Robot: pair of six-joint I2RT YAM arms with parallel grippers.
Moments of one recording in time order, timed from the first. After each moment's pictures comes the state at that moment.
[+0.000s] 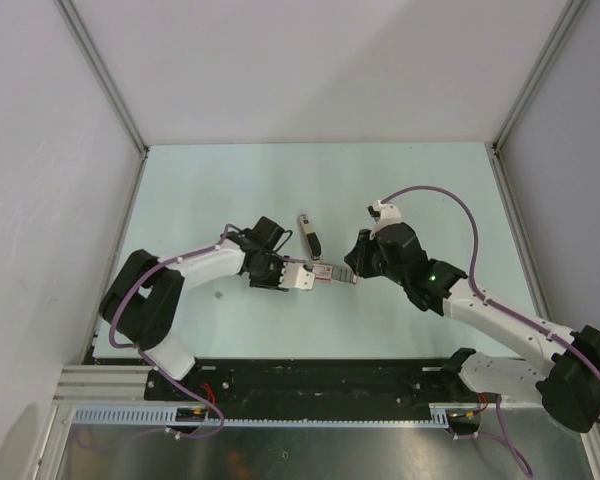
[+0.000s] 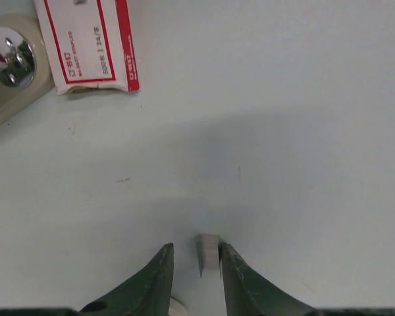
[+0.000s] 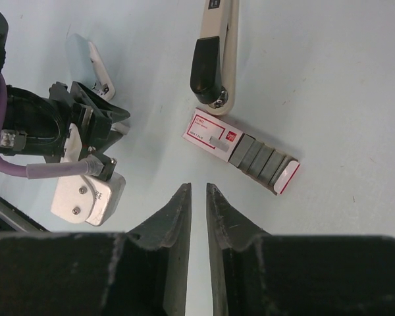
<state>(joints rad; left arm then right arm) -0.59 1.62 0.91 -0.53 0.21 1.19 0.75 1.10 0.77 -0.17 0.10 0.53</state>
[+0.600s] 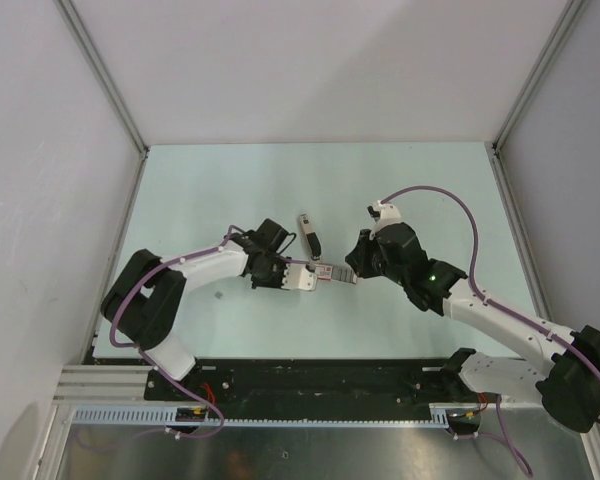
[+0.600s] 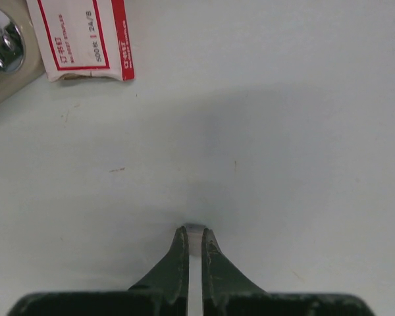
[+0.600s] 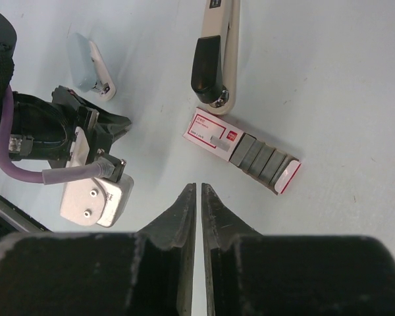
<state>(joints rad) -0.63 1.63 0.91 -0.53 0.18 1.13 0.75 1.10 0.77 -0.17 0.10 0.53</state>
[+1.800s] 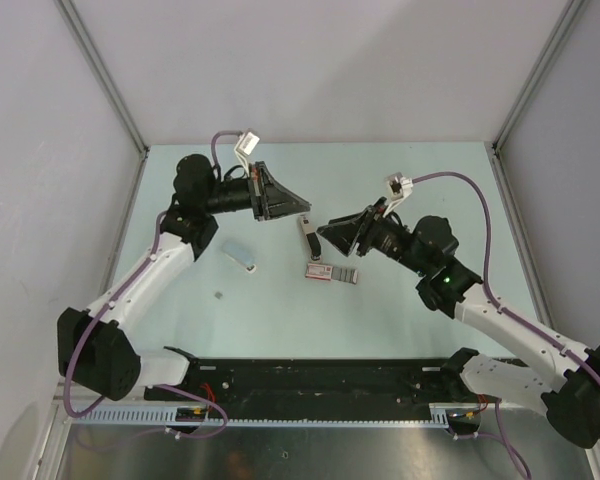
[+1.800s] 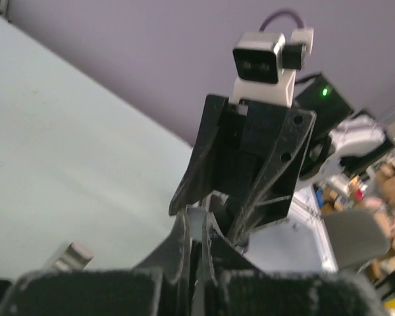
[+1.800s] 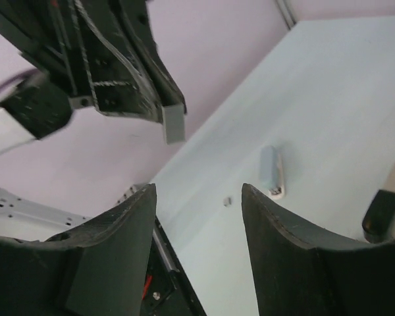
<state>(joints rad) -0.38 1.30 1.11 0.21 1.03 -0.62 0.69 1.02 0.76 0.34 -0.28 0.65</state>
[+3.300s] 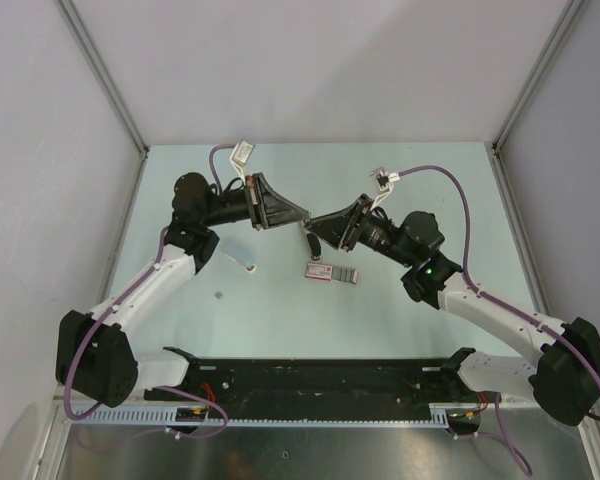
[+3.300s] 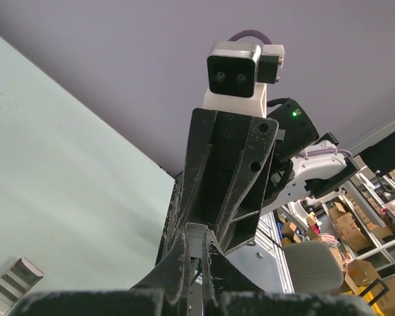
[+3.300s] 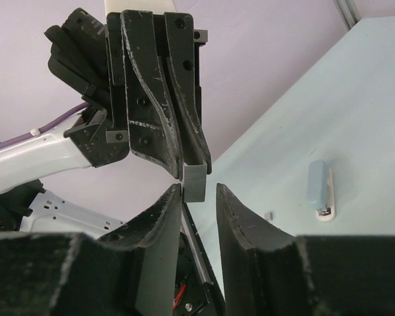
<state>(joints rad) -0.38 1.26 0.93 0.51 1.03 -0.94 0.71 1.16 0.78 0.58 -0.37 0.78</state>
